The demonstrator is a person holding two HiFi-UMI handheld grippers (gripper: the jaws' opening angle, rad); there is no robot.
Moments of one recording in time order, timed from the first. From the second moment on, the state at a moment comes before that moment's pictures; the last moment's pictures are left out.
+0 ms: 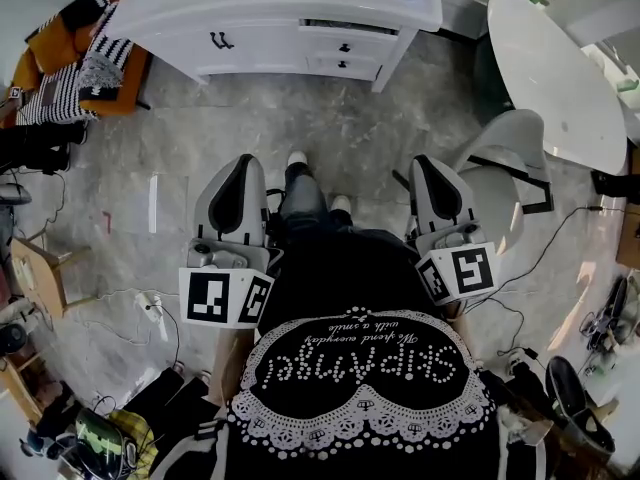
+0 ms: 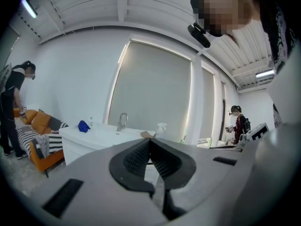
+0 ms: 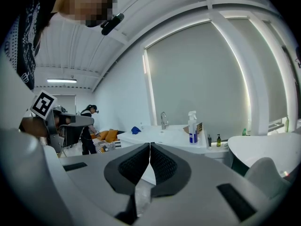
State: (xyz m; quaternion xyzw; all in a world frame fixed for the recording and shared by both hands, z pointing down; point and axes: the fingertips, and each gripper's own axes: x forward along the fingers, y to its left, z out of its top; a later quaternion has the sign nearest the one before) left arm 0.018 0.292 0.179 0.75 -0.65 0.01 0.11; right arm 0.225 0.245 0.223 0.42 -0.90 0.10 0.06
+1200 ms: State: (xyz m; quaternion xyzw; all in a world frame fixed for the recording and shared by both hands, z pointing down) left arm -0.102 0.114 0.189 0.80 -0.58 0.02 0.17; right arm 0.084 0.096 0.222 0.47 -0.87 0.13 0.07
